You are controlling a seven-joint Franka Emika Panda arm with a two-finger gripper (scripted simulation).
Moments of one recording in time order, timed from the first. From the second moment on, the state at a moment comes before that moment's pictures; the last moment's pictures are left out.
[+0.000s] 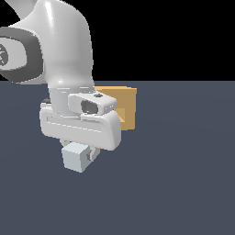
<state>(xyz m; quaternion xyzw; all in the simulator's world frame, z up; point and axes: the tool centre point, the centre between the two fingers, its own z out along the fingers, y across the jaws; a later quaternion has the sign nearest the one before) -0.091 -0.053 0.025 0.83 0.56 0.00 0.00</state>
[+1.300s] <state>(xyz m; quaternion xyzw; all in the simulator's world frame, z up) -0.021 -0.043 0.044 0.72 0.69 0.00 0.00</state>
